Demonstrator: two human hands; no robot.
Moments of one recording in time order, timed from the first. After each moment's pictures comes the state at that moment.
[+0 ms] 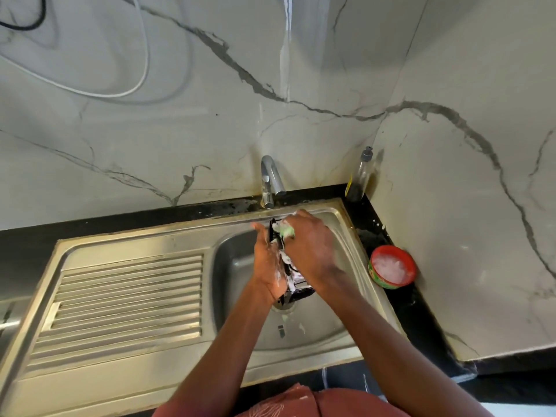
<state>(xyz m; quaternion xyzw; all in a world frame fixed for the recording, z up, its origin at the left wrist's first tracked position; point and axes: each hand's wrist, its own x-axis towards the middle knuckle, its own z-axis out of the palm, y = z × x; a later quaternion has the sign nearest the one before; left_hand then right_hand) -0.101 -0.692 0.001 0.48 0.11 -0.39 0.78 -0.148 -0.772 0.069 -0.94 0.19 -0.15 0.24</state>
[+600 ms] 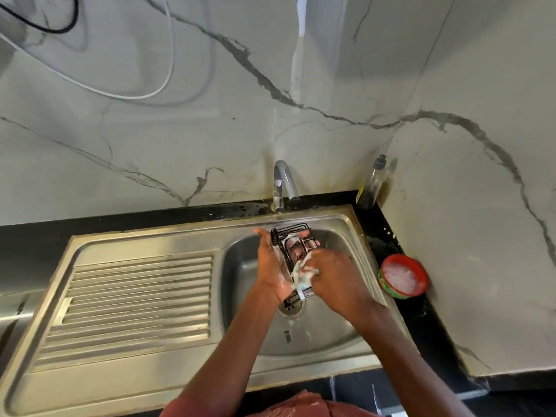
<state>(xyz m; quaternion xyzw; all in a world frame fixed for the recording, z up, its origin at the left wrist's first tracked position) -0.092 -0.682 0.013 0.42 0.13 -0.39 0.81 -0.185 -0.780 0.046 -0.95 0.15 -0.03 0.26</state>
